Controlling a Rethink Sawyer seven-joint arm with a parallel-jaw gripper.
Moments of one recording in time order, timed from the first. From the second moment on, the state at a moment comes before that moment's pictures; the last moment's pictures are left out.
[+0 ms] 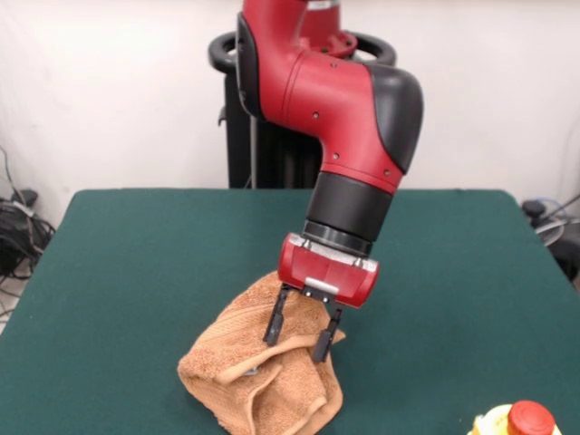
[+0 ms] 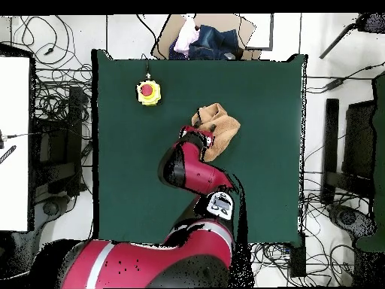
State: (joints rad) arm -0.01 -0.35 -0.23 1.72 0.26 -0.38 1.59
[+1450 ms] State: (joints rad) arm -0.01 -0.34 -0.23 1.72 0.26 -0.43 1.59
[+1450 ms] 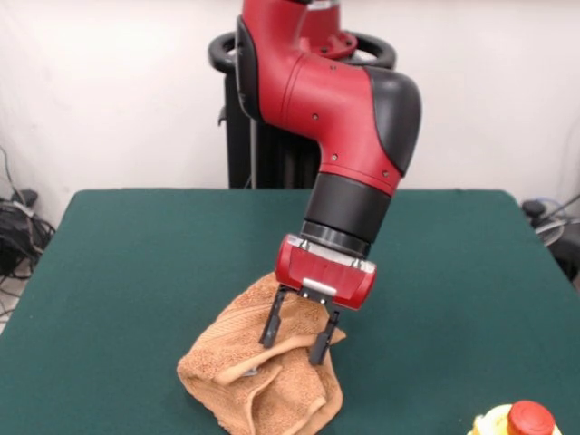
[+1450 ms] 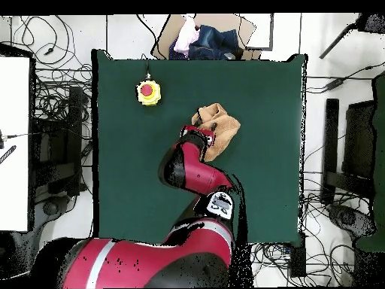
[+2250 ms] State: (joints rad) arm 0.08 -0.42 -0.27 1.73 0.36 -0.29 1.59
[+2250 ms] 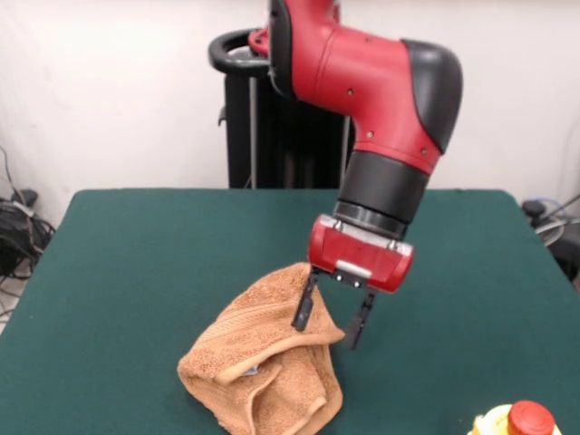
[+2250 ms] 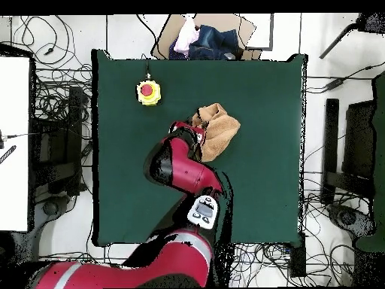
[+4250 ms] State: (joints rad) arm 0.10 -0.32 -0.27 1.74 0.32 -0.46 1.59
